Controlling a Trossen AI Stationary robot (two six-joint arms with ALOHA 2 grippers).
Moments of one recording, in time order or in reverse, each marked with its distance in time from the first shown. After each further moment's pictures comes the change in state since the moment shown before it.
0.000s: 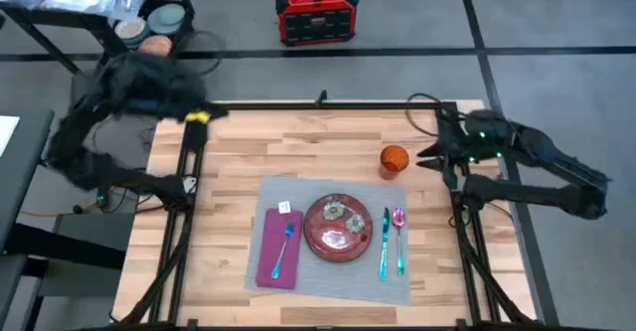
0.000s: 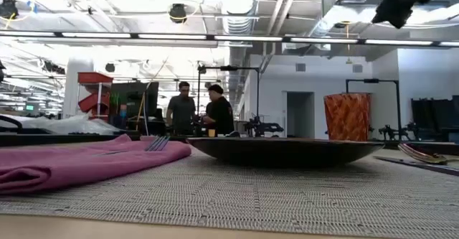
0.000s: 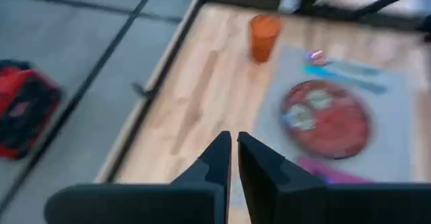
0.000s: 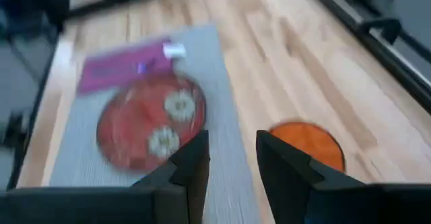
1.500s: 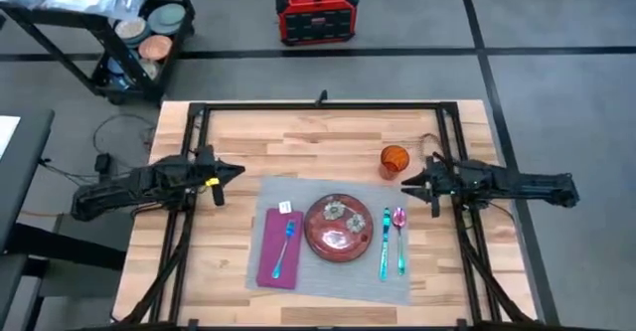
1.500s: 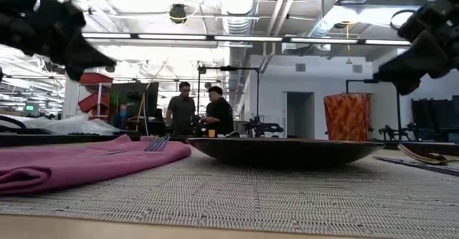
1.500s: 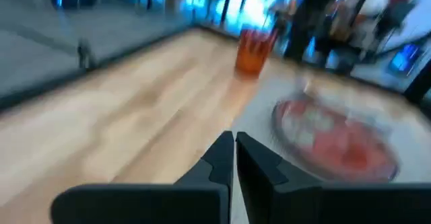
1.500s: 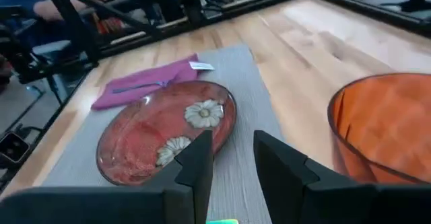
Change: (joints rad) left arm -0.179 -1.013 -1.582 0.873 -0.197 -0.296; right arm 0.371 -0.522 -0.694 0.449 0.260 0.174
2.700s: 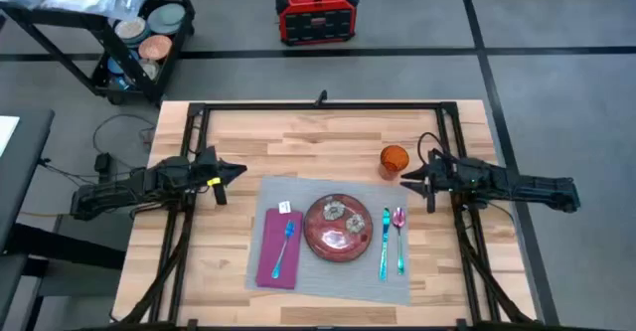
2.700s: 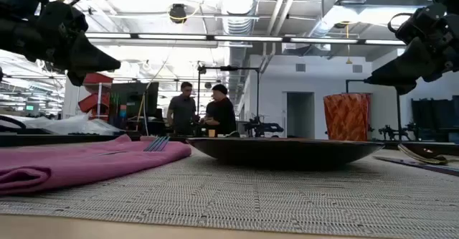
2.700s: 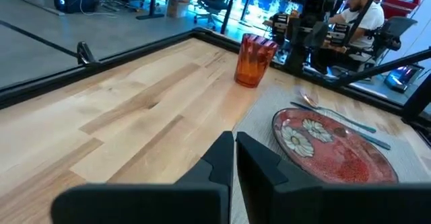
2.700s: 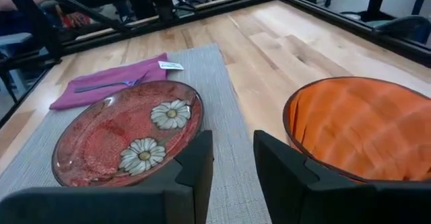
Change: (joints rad) left arm -0.005 -0.014 -0.030 0.093 -0.013 -0.032; right arm -0.066 0.005 0.000 -0.006 0.041 -0.062
